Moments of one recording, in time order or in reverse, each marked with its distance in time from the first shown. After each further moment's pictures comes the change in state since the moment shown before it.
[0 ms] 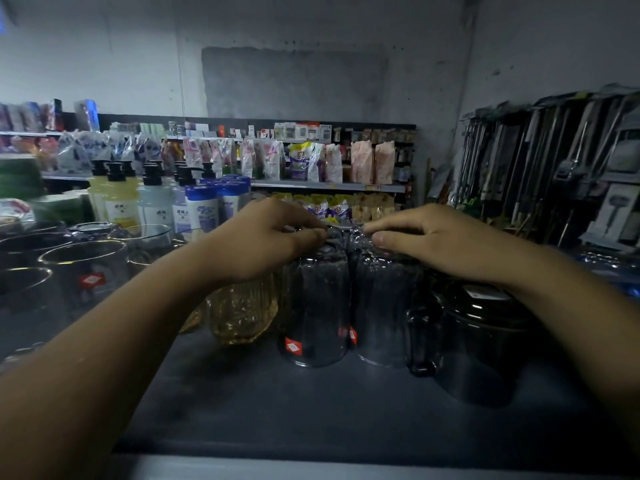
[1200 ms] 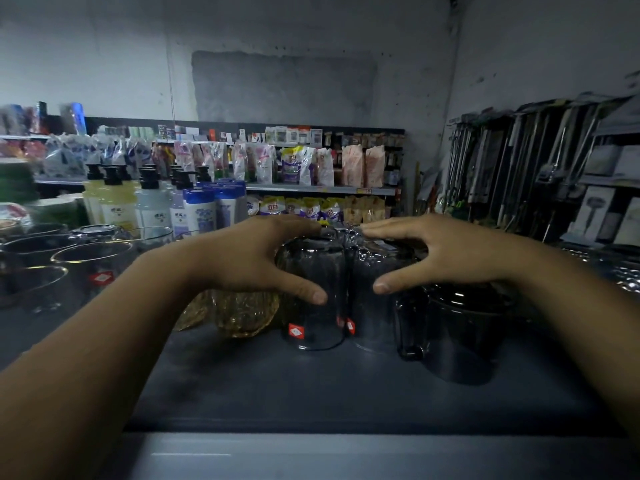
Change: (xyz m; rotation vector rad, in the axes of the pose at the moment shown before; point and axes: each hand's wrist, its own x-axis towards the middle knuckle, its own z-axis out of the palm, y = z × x) left_hand -0.017 0.001 -0.015 0.189 -0.316 0.044; right_hand -0.018 -0.008 -0.011 -0.125 -0.203 -0.017
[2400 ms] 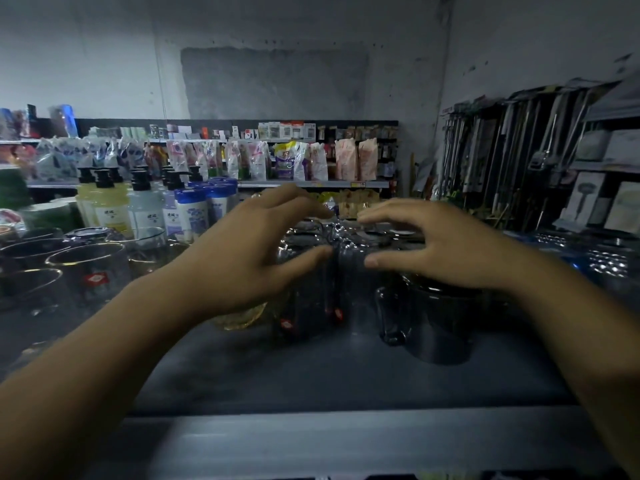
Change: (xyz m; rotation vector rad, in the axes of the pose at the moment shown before) left_hand -0.018 0.032 0.013 0.150 0.463 0.297; right_hand -0.034 -0.014 0.005 0.030 0.278 -0.050
